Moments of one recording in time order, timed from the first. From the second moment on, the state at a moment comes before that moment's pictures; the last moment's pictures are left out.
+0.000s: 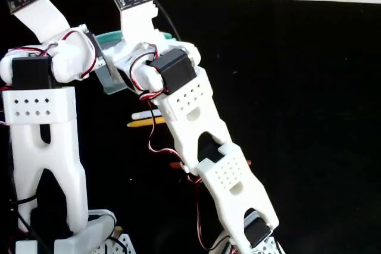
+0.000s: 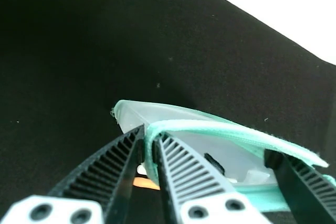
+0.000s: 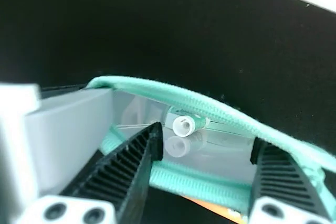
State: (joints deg) left arm -12.5 -9.8 -9.7 81.5 25.5; right arm -43.0 40.8 -95.7 99.5 -8.9
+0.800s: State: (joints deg) left arm -13.4 -9.8 -10.2 81.1 25.3; right arm -29.4 24.2 -88.5 100.7 1.6
